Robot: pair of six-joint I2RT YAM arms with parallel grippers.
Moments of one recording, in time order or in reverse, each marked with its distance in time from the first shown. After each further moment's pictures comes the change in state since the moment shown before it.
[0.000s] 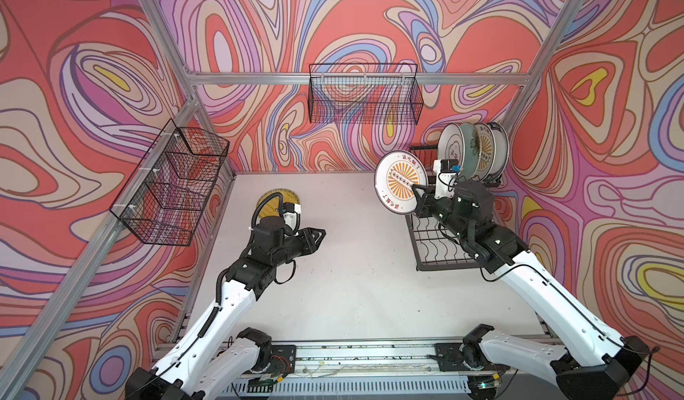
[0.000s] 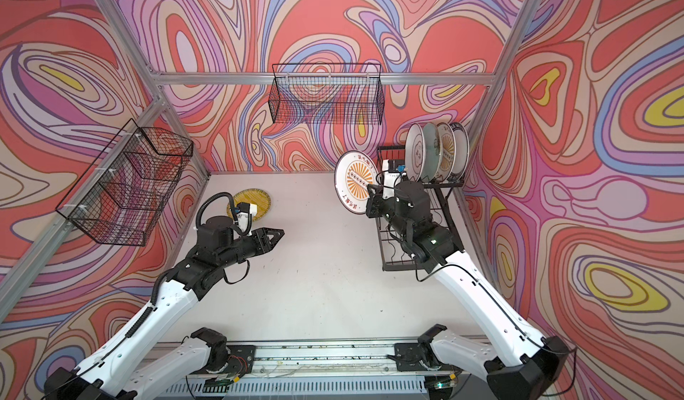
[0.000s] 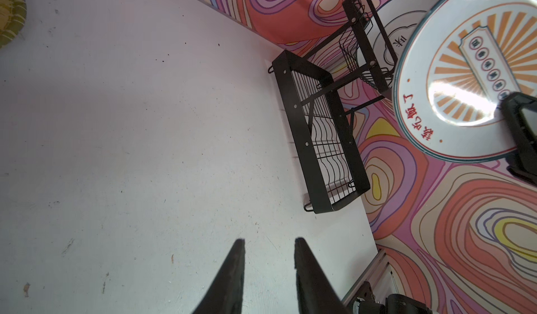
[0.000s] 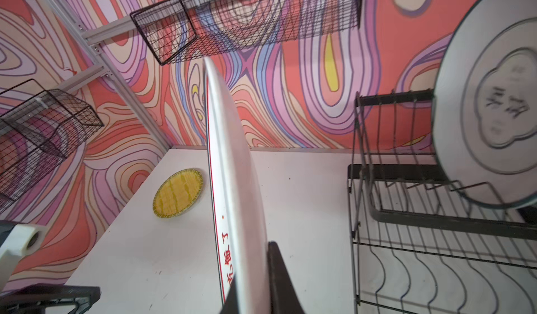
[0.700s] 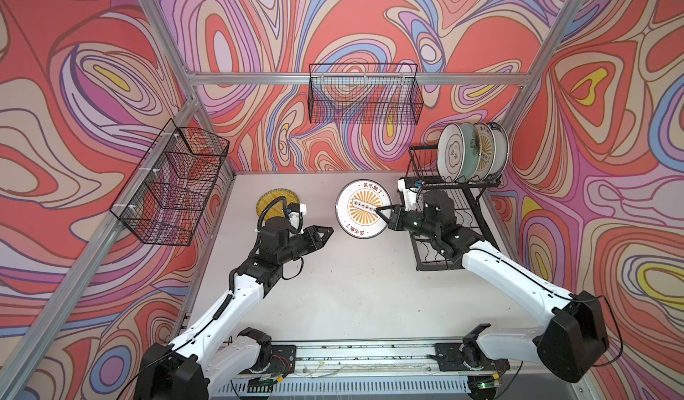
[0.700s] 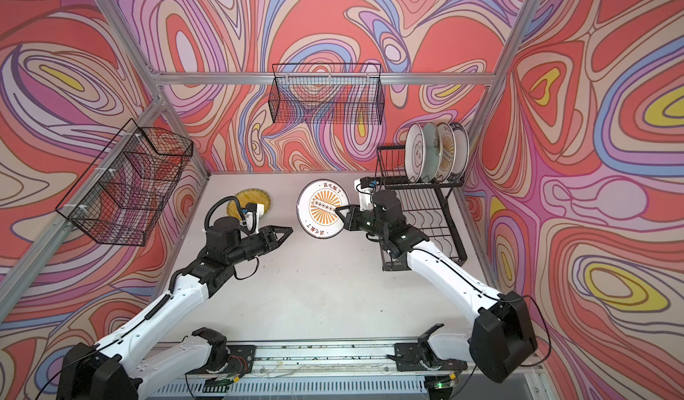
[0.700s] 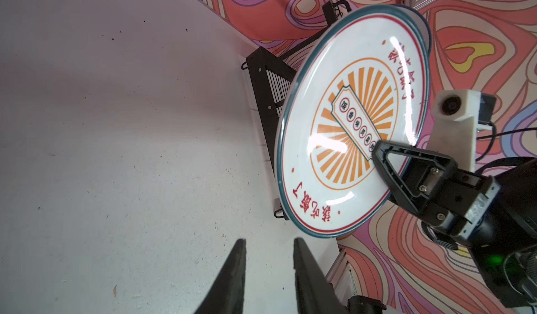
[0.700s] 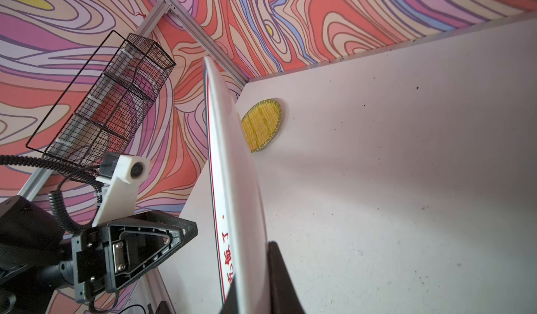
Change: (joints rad) left arm 0.003 0.090 -0.097 0.282 0.108 -0.152; right arm 0.001 0.177 -0.204 0.281 -0.487 0.283
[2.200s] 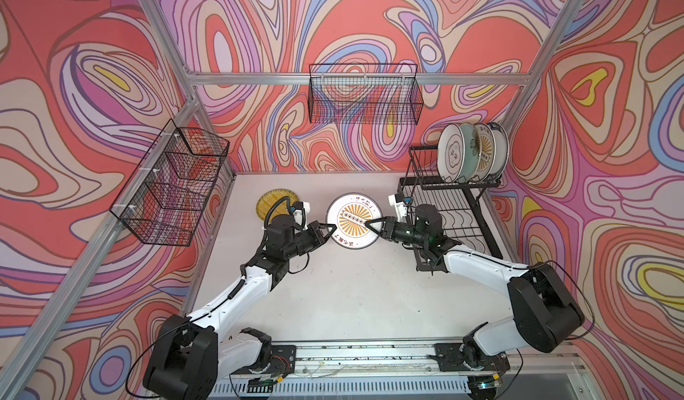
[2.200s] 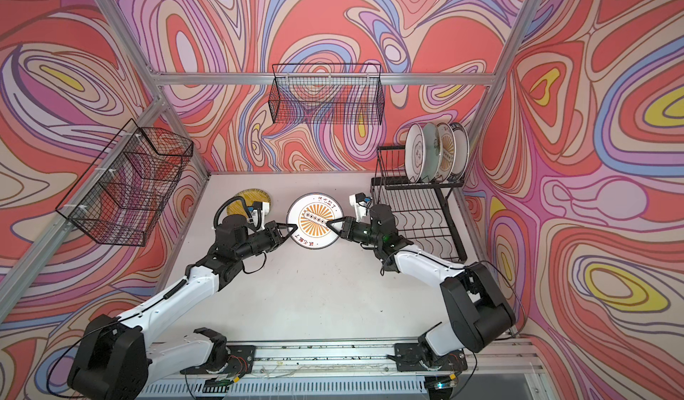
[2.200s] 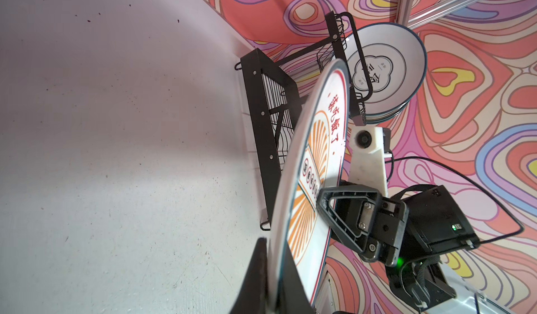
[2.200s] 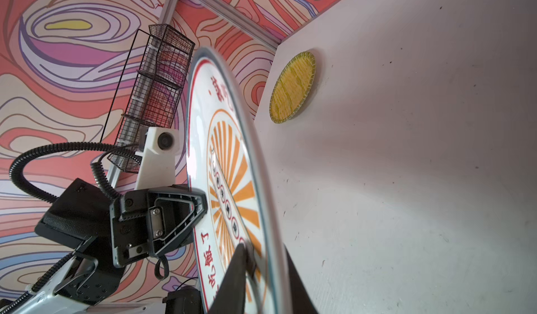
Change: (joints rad) left arm 0.003 0.157 -0.030 0.229 0.048 -0.142; right arm -0.028 0.205 -0.225 0.503 -0.293 0.338
